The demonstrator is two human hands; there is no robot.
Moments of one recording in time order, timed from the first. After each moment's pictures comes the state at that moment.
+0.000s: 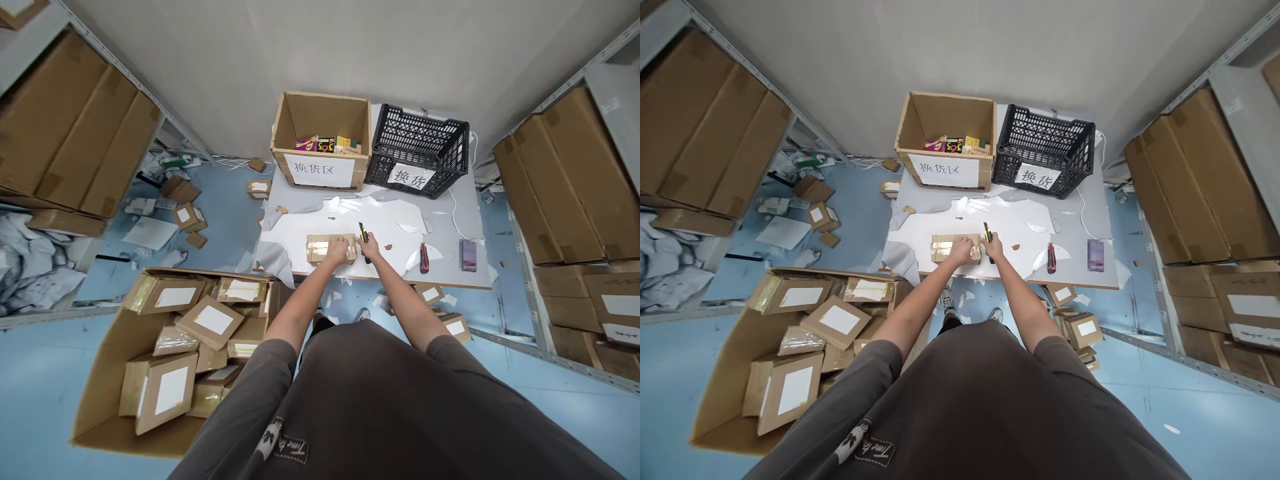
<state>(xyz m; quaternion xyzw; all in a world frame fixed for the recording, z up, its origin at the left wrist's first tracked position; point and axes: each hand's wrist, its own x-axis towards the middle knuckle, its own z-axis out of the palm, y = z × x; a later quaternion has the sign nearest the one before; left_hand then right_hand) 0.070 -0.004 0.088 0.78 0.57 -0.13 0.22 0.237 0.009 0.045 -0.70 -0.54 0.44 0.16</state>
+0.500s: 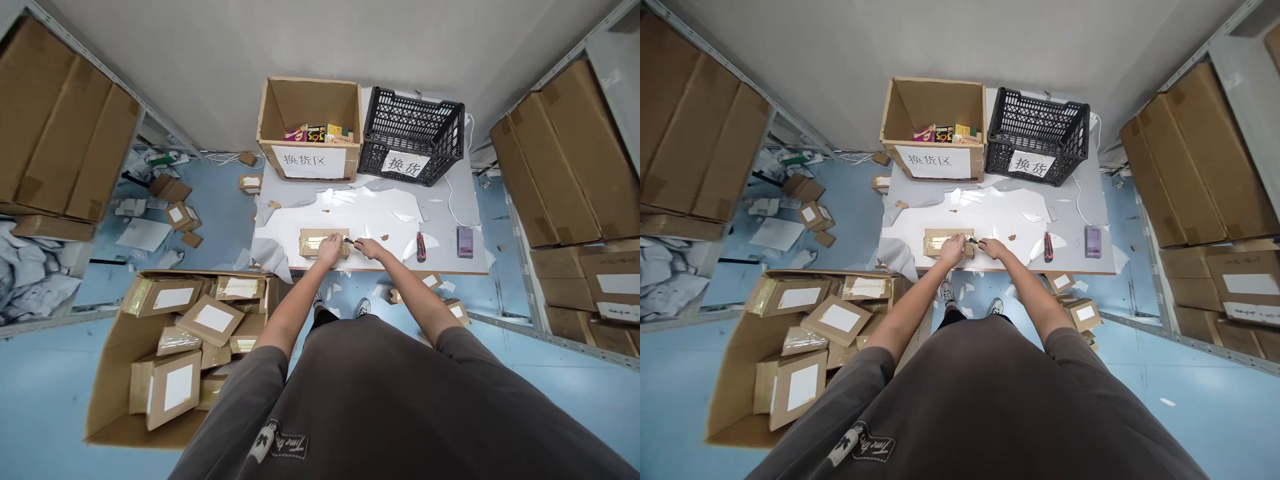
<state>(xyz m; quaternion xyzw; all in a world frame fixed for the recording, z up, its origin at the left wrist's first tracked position) 0.052 -0.035 0.093 0.80 0.57 -0.05 0.20 0.272 -0.011 0.081 -0.58 -0.66 0.48 -0.05</state>
